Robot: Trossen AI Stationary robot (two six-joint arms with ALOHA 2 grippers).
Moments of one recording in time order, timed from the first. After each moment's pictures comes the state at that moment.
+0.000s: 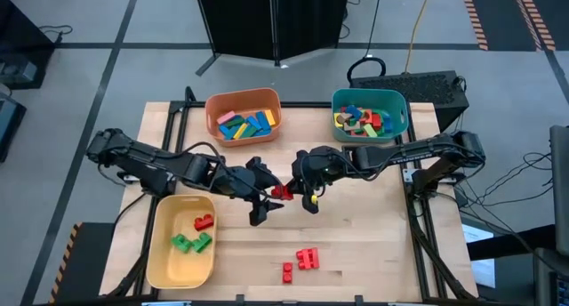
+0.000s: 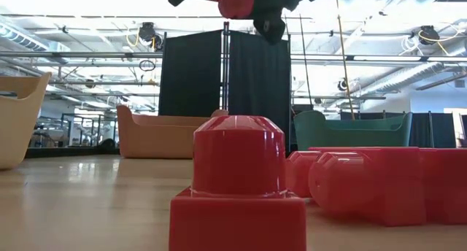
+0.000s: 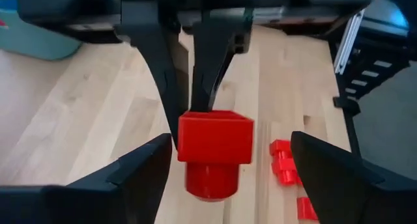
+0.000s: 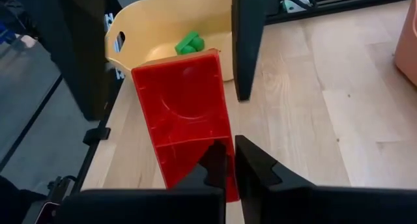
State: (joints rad) left arm -0.26 1.46 1.30 -0.47 -0.19 -0.36; right arm 0.07 1.56 1.20 -0.16 -0.15 0.24
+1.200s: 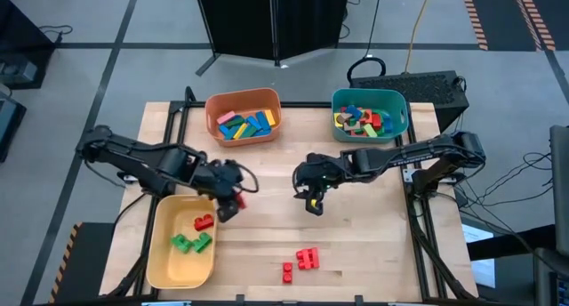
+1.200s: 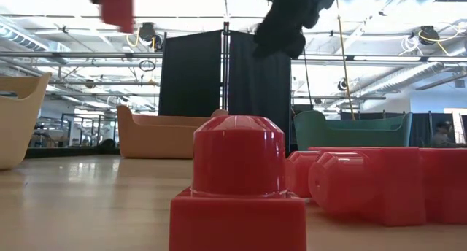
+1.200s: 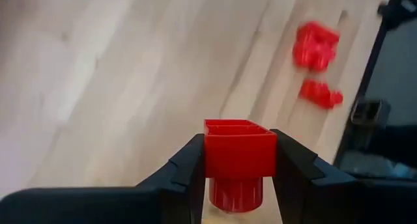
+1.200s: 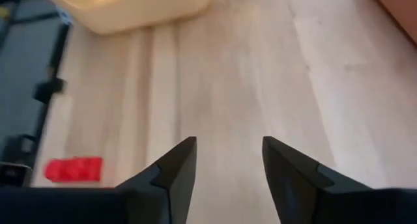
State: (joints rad) left arm -0.28 1.34 1.35 -1.08 -0.05 -0.75; right arm 0.09 1.56 1.20 -0.39 -0.04 0.29
